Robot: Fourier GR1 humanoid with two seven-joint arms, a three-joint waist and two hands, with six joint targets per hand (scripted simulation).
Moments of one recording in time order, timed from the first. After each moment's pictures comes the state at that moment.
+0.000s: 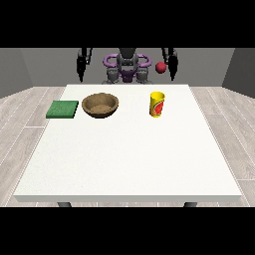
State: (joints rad) left arm -0.02 0.09 0.00 -1.58 0.03 -0.01 0.01; right arm -0.02 -0.12 0.01 -1.57 0.02 -0.02 0.00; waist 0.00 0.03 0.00
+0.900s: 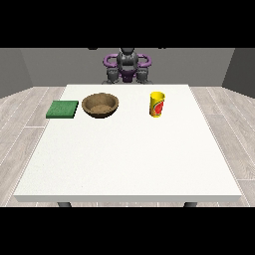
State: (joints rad) left arm -0.05 0.04 0.02 -1.86 0.29 -0.01 0.39; right arm -0.12 -0.01 0.37 -1.78 0.00 -0.39 0.39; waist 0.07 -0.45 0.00
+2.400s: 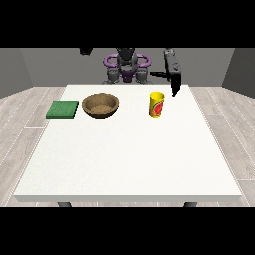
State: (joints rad) left arm -0.36 0.19 0.25 -1.21 0.11 -0.11 -0.43; right arm -0.46 -0.12 0.15 -1.92 -0.06 -0.19 0.30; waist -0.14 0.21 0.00
